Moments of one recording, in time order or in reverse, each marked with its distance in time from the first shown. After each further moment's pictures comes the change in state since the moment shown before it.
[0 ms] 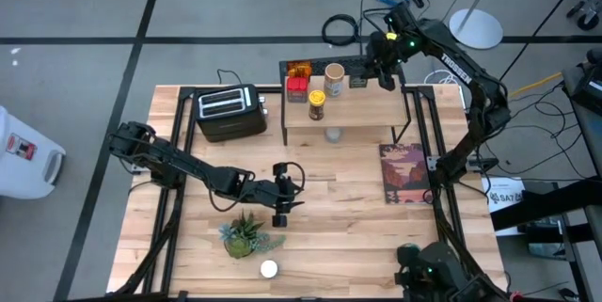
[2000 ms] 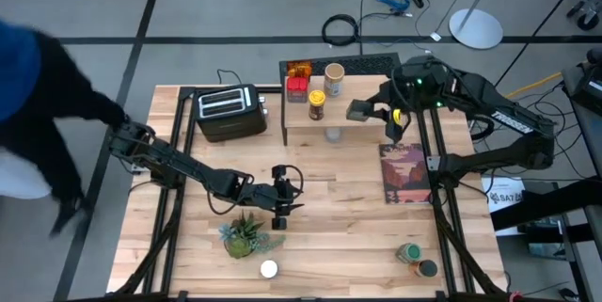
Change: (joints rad) left arm -0.026 0.000 0.000 0.007 -0.028 -0.031; right arm 0.622 -0.521 -0.258 0.165 0.441 0.639
